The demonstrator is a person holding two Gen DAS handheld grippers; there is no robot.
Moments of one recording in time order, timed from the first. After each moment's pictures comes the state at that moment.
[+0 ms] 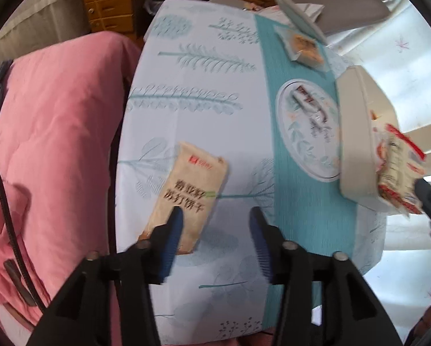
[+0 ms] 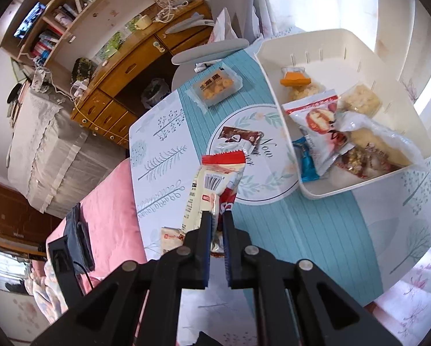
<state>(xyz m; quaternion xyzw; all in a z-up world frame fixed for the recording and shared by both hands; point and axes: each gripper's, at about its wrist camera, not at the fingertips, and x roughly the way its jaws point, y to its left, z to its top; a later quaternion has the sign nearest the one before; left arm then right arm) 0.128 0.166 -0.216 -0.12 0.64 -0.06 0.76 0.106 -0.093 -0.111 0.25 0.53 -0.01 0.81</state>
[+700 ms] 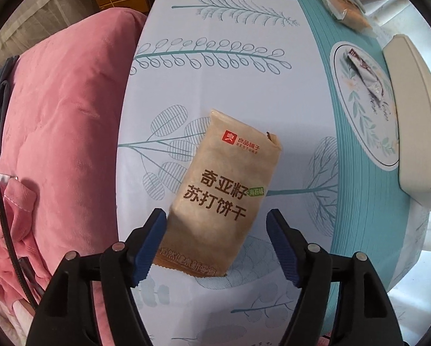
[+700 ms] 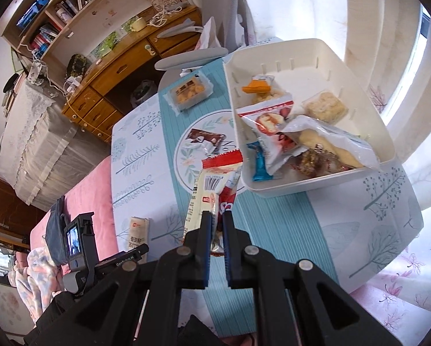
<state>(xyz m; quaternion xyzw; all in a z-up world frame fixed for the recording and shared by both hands) 0.143 0.159 -0.297 -0.06 0.68 -0.01 0.73 0.068 -0.135 -0.105 0.21 0.53 -0.04 0.82</state>
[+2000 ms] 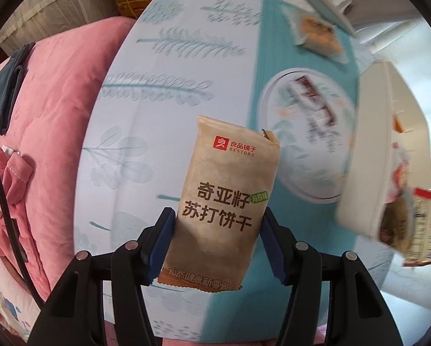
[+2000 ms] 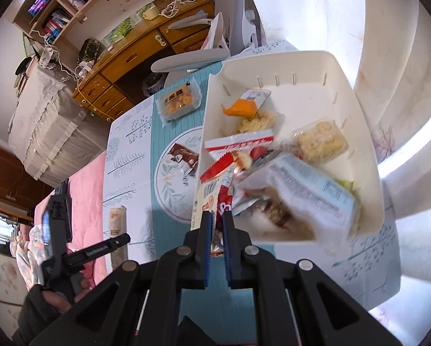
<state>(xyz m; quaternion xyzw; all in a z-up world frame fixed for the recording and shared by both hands) 0.163 0.056 -0.218 -0.12 0.67 0.04 0.74 0.123 -0.229 -0.112 0.18 0.55 0.04 0.81</state>
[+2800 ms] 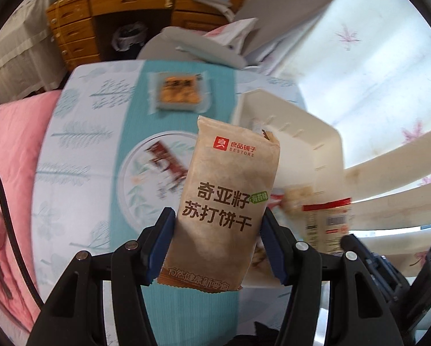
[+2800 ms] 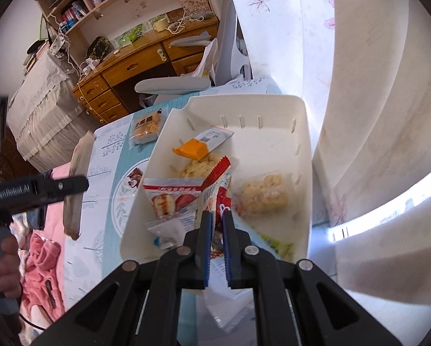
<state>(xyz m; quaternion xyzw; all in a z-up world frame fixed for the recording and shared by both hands) 0.212 -0.106 -0.111 -0.11 0.58 -0.07 0.80 0.144 -0.311 -0.114 0.09 0.51 0.05 0.86</state>
